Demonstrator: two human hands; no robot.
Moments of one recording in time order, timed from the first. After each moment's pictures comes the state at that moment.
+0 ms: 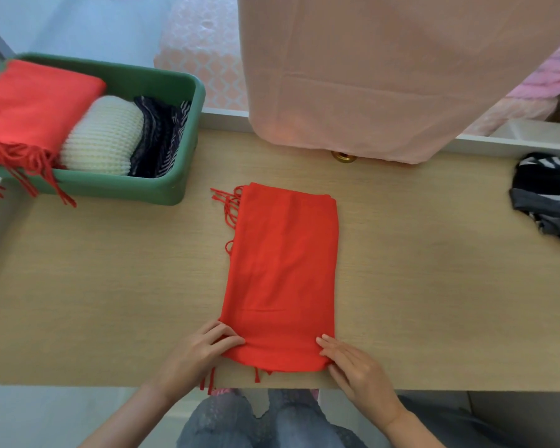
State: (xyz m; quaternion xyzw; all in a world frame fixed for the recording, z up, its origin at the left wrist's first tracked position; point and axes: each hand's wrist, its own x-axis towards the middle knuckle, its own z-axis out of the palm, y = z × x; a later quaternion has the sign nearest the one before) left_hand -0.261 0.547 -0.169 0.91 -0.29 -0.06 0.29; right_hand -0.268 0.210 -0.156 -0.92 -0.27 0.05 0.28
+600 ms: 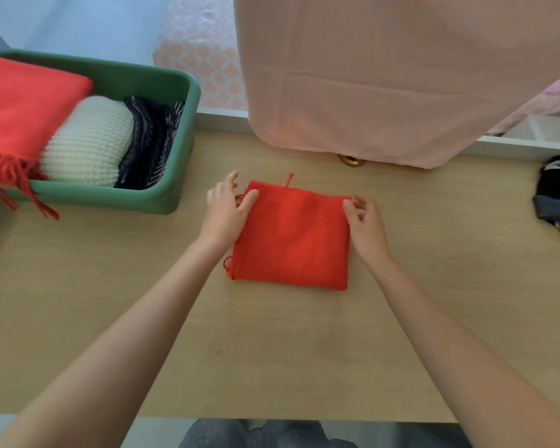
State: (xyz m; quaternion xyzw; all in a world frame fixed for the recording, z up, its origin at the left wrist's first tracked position) left_hand -0.026 0.500 -0.099 0.89 0.13 -0.03 0.44; right_hand -0.018 0.255 -0.109 -0.86 0.13 0.05 0.48
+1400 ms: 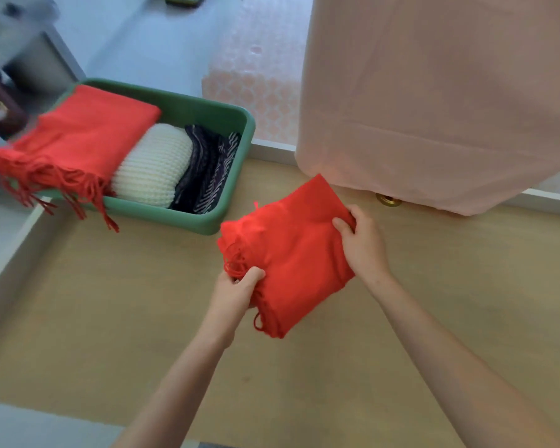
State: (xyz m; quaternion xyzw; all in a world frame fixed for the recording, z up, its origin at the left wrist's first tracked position) left_hand -0.120 0.515 -0.043 0.62 0.34 -0.06 0.70; right_hand -0.003 0.342 -0.057 -0.92 0.00 0.02 0.40
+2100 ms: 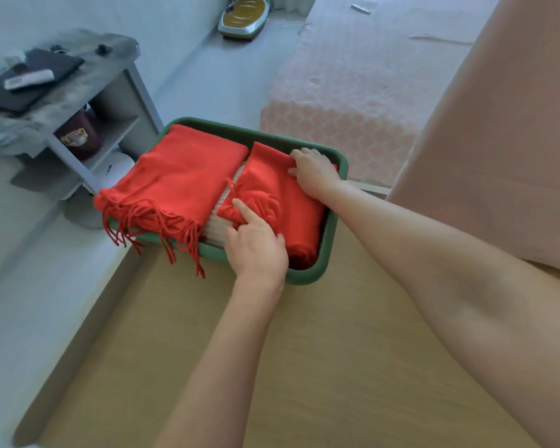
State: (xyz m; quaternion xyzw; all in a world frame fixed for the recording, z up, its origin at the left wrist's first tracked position) left_hand -0.014 0.651 -0.021 0.92 0.33 -0.03 0.20; right_hand 0.172 0.605 -0.055 -0.95 -0.29 0.06 0.11
